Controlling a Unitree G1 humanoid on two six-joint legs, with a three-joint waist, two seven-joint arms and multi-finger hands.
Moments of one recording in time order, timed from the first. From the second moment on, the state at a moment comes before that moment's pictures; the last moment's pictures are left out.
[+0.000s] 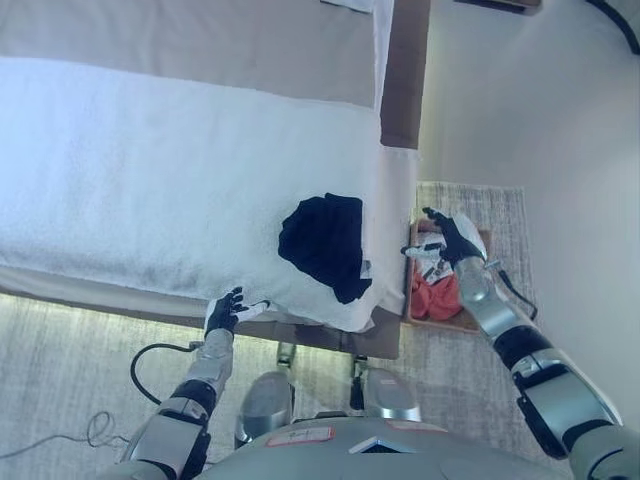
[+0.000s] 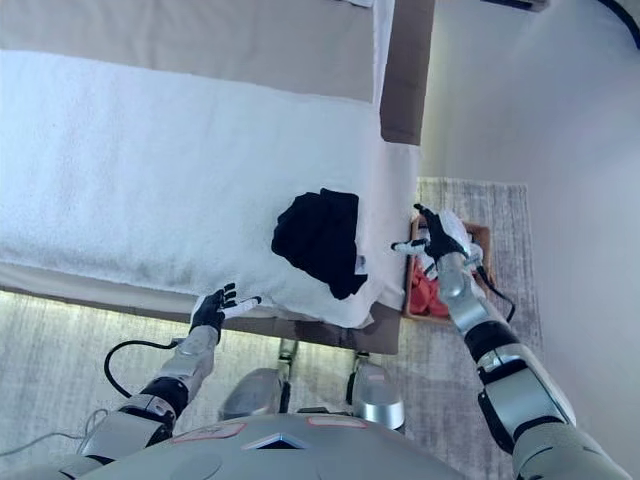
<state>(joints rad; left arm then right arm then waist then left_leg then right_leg) -0.15 0.23 -0.27 1.02 -0.25 -0.08 0.20 -0.42 -0.47 0.43 0.78 -0.08 -0.03 -0.20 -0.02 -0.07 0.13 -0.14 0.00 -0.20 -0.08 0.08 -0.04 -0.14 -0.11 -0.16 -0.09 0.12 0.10</state>
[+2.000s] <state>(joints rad) -0.41 0.24 -0.46 1.04 -0.37 -0.12 0.21 -1.03 -0.32 0.56 1.29 0.31 -0.01 -0.15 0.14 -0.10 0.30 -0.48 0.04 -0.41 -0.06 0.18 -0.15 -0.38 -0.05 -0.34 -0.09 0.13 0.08</state>
